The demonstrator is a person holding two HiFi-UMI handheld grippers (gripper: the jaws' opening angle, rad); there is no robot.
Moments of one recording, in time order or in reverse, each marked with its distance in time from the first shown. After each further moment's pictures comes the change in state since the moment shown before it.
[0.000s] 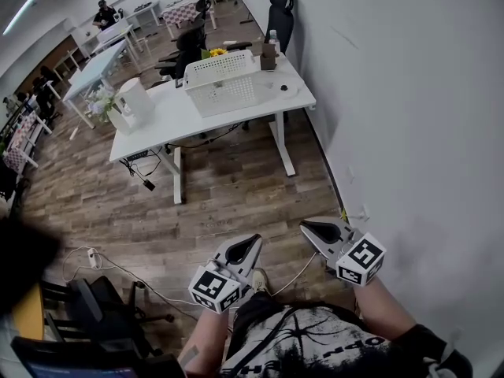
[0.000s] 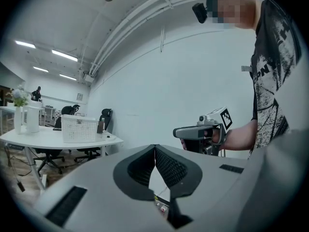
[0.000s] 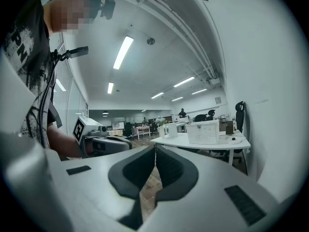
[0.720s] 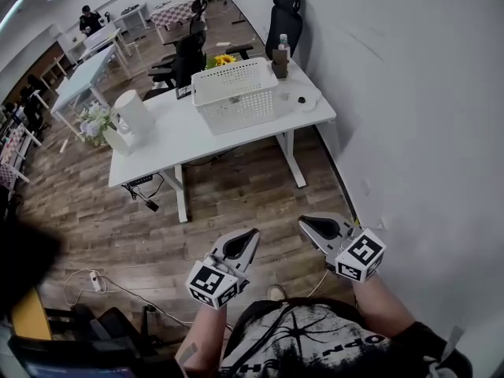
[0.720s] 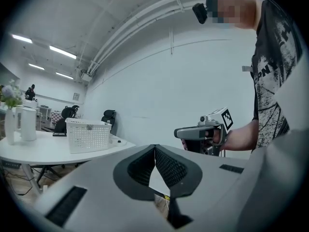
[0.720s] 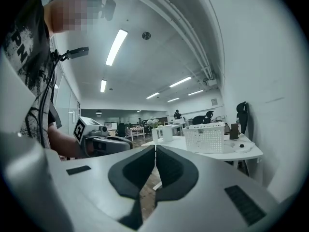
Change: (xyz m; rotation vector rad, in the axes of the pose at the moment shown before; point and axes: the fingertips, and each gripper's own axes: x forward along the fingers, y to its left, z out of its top) left arm 0.011 0.193 0.024 0.010 -0.005 -0.055; right arm 0.177 -0.055 0.027 -0.003 -0.010 -0.062
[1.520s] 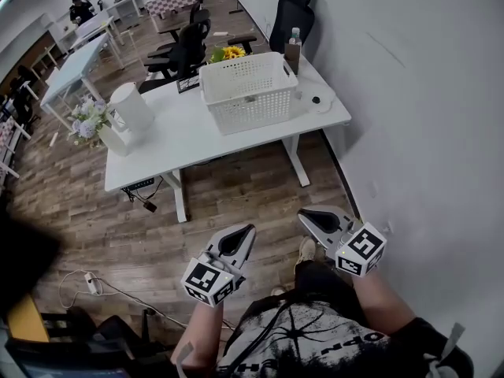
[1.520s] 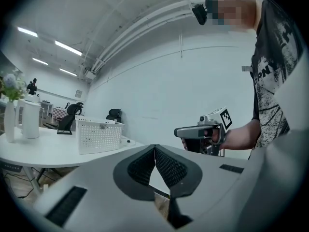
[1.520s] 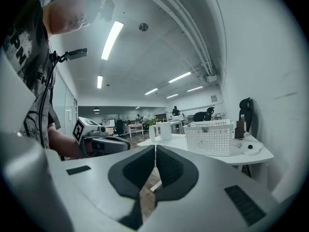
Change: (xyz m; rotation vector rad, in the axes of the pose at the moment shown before) left arm -0.009 0.108 -0.008 -0.045 -0.009 -0.004; right arm 0.104 -0.023 0.002 0.003 0.044 -0.007
